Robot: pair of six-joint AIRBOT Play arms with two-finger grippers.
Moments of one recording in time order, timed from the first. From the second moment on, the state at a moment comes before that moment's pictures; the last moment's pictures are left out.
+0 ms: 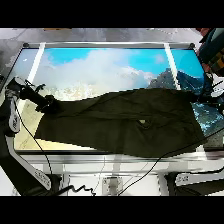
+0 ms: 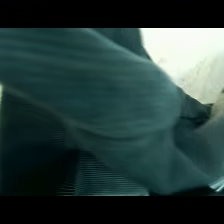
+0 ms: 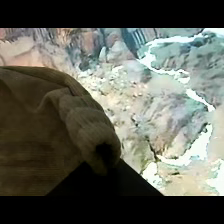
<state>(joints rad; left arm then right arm) 0.34 -2.04 1.80 1.09 -1.70 -1.37 -0.47 -1.58 1.22 -1.09 0.70 1.01</state>
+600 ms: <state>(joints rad) 0.49 -1.79 1.67 1.11 -1.70 -1.23 -0.47 -1.58 1.22 -1.10 0.74 1.01</state>
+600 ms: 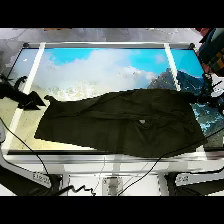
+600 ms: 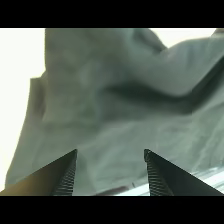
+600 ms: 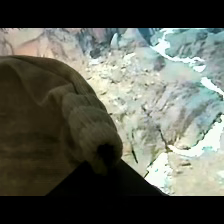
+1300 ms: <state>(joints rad) 0.44 -1.79 1.43 1.16 -1.27 -1.18 -0.47 -1.58 1.22 -1.10 0.81 1.01</state>
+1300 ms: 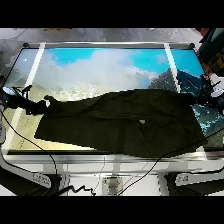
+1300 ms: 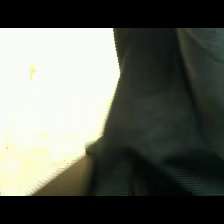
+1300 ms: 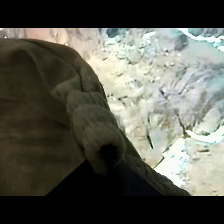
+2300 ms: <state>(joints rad) 0.45 -1.51 1.43 1.18 -1.42 -0.92 -0.47 -1.58 1.22 -1.10 0.84 1.03</state>
